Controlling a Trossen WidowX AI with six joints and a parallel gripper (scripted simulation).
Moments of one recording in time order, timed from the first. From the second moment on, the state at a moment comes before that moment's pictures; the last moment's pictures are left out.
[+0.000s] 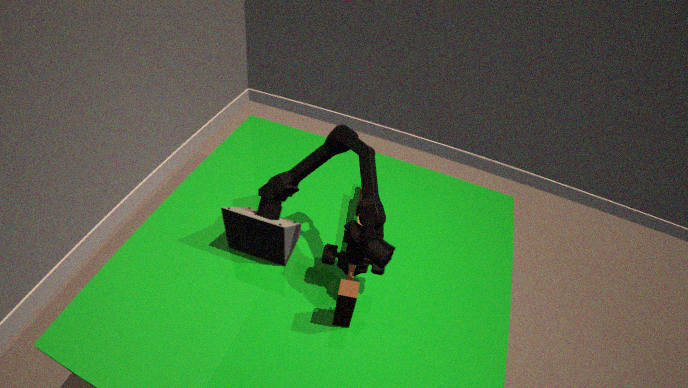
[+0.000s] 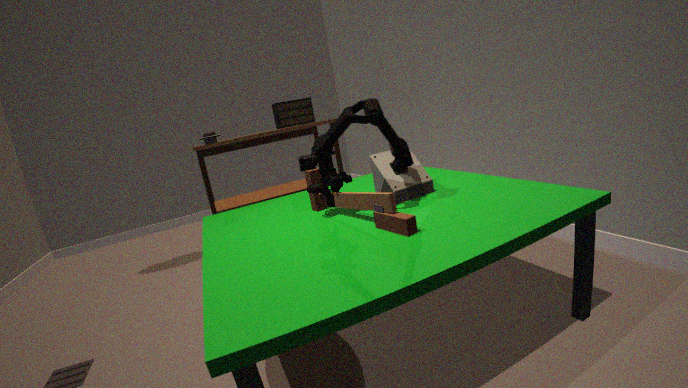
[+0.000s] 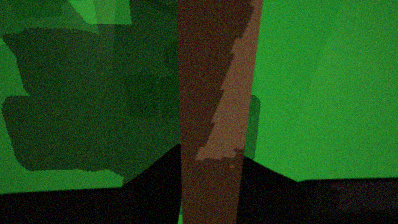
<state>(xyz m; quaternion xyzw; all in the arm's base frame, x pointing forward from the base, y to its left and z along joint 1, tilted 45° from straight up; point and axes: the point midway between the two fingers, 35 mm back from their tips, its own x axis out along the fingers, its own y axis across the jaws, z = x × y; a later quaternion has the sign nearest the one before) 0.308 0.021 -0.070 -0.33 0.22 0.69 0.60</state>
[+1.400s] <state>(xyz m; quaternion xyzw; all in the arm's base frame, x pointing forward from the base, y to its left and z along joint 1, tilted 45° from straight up) 0.309 0.007 -0.055 -0.33 0.22 0.69 0.60</state>
